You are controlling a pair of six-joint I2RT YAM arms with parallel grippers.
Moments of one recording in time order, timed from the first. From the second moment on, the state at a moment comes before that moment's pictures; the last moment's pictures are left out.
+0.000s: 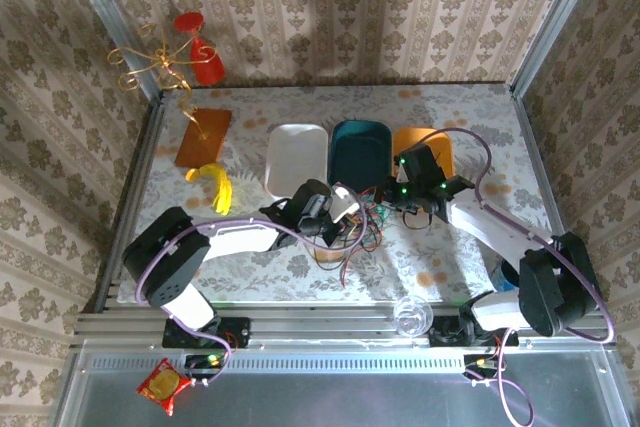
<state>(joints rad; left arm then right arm) -0.91 1.61 0.78 0.14 0.26 0.04 0.41 1.35 0.87 -0.41 -0.24 0.72</state>
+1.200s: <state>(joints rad) -0.80 1.70 0.75 0.07 0.35 -0.01 0.28 1.00 0.90 -0.54 0.23 0.70</state>
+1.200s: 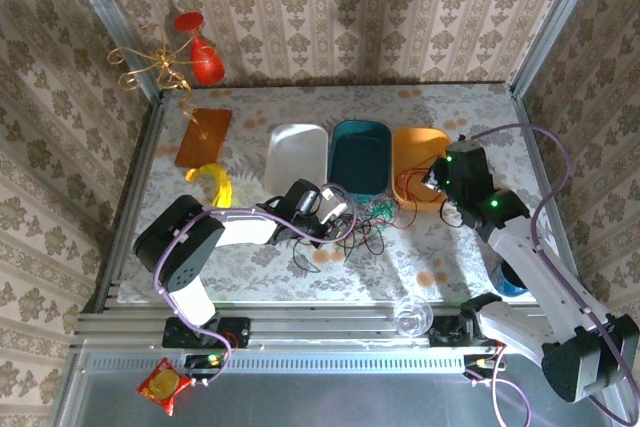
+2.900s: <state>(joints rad) -0.84 1.70 0.76 0.05 0.29 -0.01 0.10 1.28 0.90 -0.26 -0.20 0.61</state>
